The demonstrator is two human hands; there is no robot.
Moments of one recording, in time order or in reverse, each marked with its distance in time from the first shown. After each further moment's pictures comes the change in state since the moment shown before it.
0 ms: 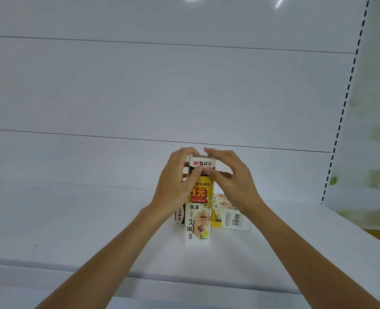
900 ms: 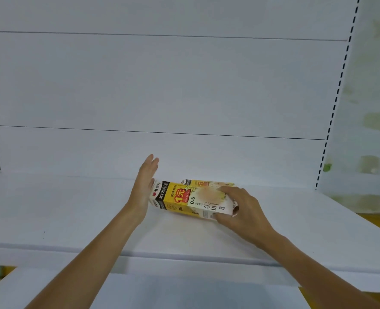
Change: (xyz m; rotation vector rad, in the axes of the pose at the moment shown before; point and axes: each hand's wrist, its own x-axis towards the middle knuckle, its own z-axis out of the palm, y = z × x) left_hand -0.033 -0.025 -0.032 -0.543 0.103 -0.526; right_hand -0.082 0.039 -0.020 -0.451 -0.160 0.214
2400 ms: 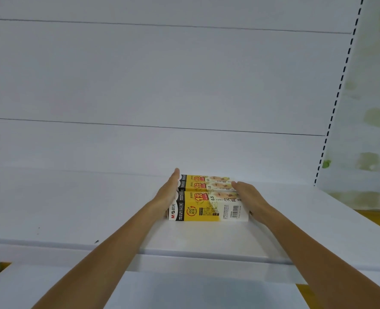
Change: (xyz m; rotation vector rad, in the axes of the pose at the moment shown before) left_hand 0.025 -0.052 0.031 0.409 -0.197 -0.424; right_hand 0.053 0.049 0.002 0.440 -0.120 0.631
